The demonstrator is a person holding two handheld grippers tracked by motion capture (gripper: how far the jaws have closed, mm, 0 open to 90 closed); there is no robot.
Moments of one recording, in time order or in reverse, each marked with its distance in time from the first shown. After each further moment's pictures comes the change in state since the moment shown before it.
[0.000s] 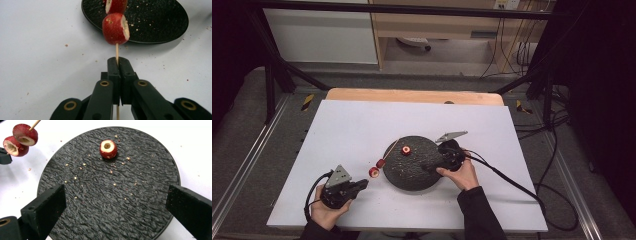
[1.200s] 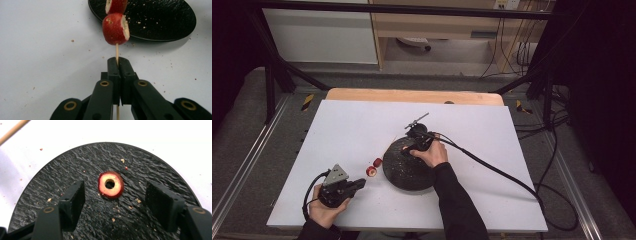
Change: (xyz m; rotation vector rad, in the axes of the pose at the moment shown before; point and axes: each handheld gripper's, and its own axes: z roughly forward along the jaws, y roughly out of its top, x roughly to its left) left arm 0.009 -0.004 0.001 -0.005 0.007 -0.031; right arm 0.011 0.068 0.079 0.211 -0.051 -0.053
